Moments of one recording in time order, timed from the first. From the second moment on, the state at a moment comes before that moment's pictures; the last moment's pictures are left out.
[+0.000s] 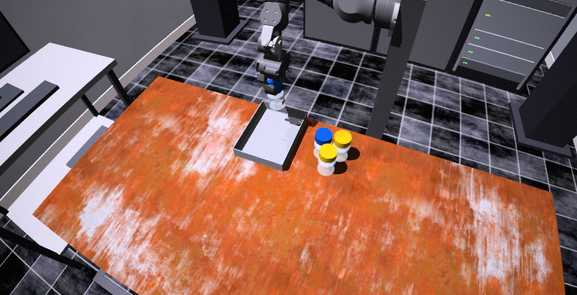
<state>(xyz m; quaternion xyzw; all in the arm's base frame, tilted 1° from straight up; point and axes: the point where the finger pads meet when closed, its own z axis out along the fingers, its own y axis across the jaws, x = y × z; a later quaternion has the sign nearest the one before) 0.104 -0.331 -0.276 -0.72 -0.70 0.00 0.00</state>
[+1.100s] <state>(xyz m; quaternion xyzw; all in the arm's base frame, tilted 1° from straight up) 0.099 -0.336 -0.332 -0.72 -0.70 0.00 0.01</state>
